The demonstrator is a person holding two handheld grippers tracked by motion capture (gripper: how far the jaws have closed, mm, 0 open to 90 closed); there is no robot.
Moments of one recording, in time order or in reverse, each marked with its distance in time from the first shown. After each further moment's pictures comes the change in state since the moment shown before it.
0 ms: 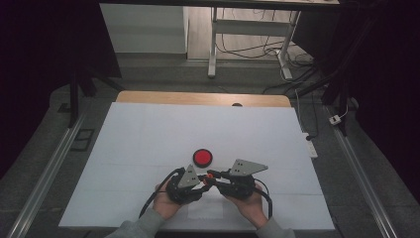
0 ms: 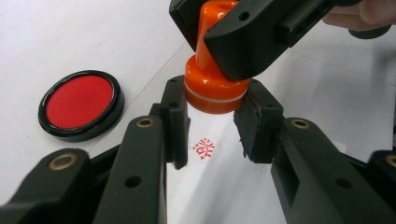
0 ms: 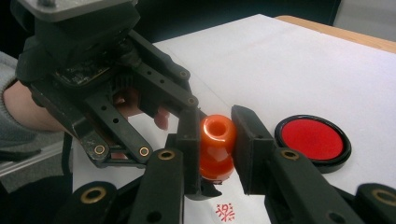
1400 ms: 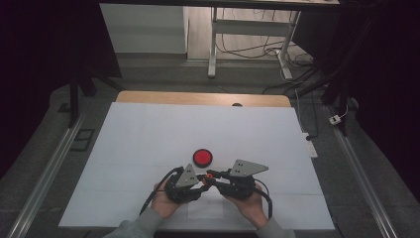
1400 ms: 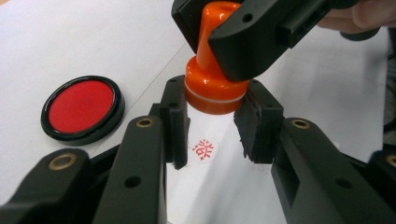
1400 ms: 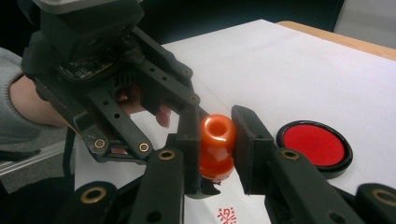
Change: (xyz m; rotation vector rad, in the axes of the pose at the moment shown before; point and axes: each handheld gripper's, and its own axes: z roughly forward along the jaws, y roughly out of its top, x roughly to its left) left arm 0.002 0.002 -0.005 -0.009 -0.016 0.016; right arm 0.001 0.002 -0.001 -0.019 0.010 -0.008
